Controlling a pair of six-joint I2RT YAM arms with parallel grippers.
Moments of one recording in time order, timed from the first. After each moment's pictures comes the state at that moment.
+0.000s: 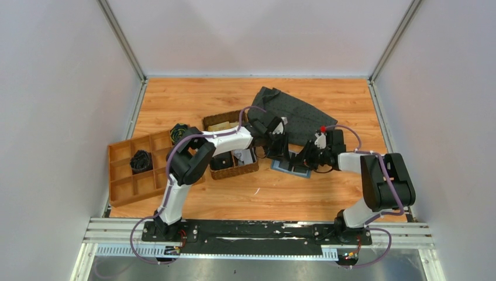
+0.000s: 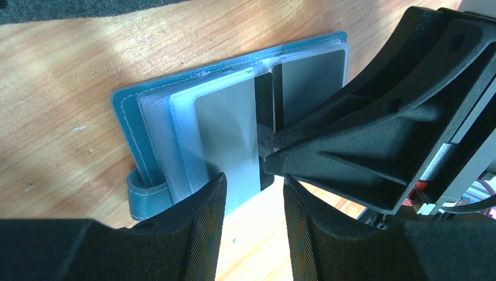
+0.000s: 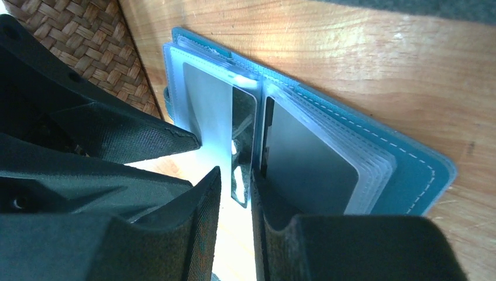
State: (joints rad) left arm -0.81 2.10 1.47 -0.27 0.36 -0.67; right arm 0.11 1.54 0.55 0.07 -0.66 0.61
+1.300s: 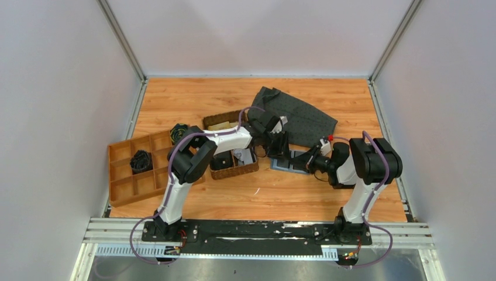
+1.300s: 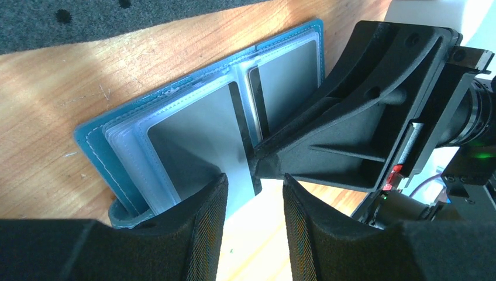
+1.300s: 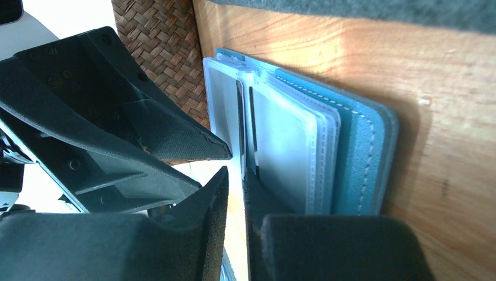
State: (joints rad) left arm -0.80 2.13 1.46 -0.20 0.41 -0.67; right arm 0.02 1.83 0.29 1.04 -0.89 1.04
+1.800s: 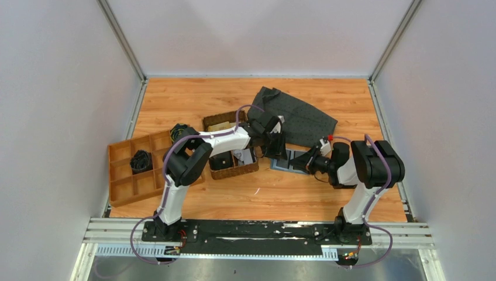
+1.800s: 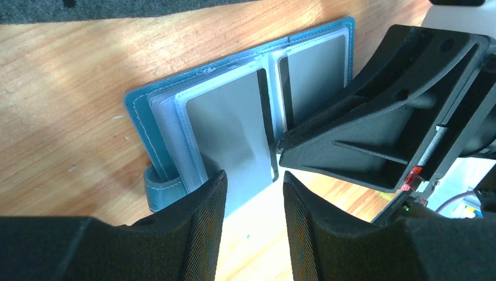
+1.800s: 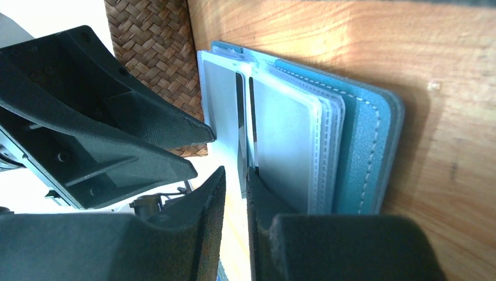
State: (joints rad) left arm -0.81 2.07 1.44 -0.26 0.30 -0.66; right arm 0.02 1.80 0.29 0.98 -0.88 0.97
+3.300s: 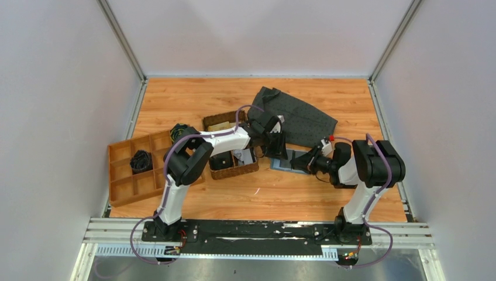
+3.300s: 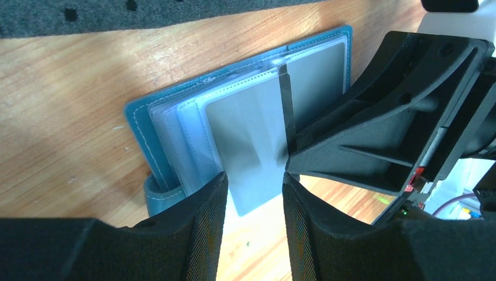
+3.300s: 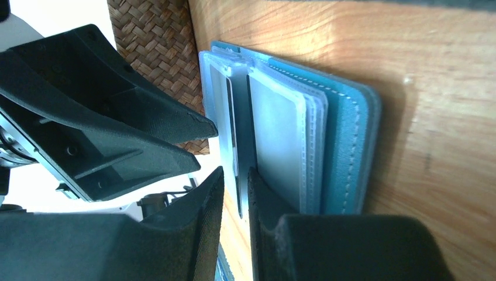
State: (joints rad) left arm -0.81 2.08 1.43 -0.24 0.29 -0.66; right arm 0.00 1.79 0.29 0.95 -0.89 0.96
